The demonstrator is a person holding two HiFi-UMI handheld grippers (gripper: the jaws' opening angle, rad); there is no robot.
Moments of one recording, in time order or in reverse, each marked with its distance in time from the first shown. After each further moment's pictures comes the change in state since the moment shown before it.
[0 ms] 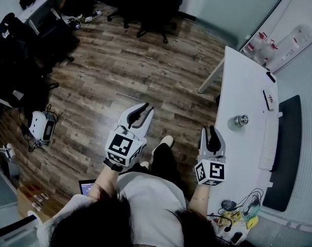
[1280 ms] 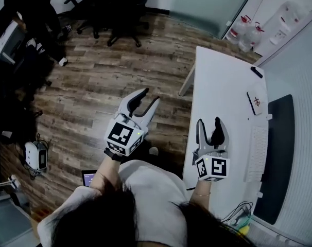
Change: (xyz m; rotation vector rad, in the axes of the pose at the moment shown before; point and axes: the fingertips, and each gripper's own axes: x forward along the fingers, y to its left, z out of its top) left arm 0.290 -0.024 0.060 0.027 -0.041 -0.181; right arm 0.130 -0.201 0.052 0.039 -0.068 -0.128
